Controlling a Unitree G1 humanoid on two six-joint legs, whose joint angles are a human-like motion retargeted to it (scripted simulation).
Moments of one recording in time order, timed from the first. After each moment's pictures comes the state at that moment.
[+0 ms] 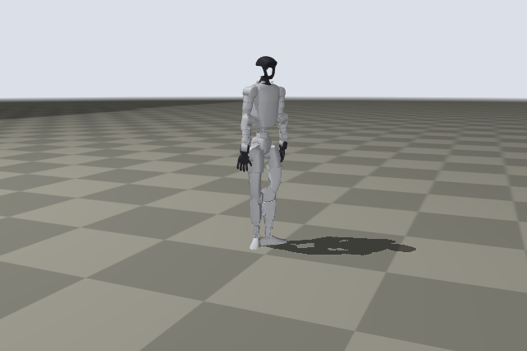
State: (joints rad) left arm -0.07 0.10 0.04 1.54 0.38 0.16 -0.31; right arm 0.01 -0.13 -0.02 1.40 -0.59 0.16 0.24; waist -0.28 0.07 -0.06; left_leg -0.16 -0.03 0.68 -0.01 -0.11 0.12; right_leg 0.02 -0.08 -1.23 0.12 -0.08 -0.07
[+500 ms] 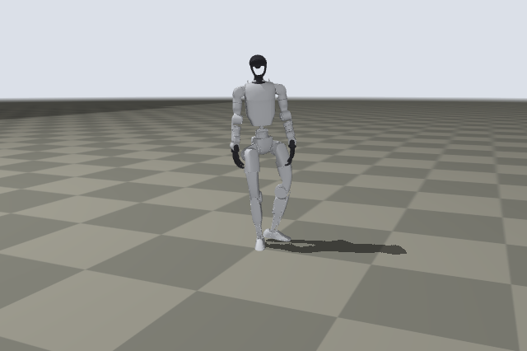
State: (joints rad) left arm -0.04 0.13 0.10 1.42 0.36 0.21 -0.30; right arm 0.01 -0.11 -0.10 1.50 -0.44 0.21 0.29; waist -0.40 0.00 -0.13; left_leg -0.12 0.16 0.90 0.37 -0.06 0.08; right_leg -0.11 -0.11 -0.61 0.04 0.02 0.01
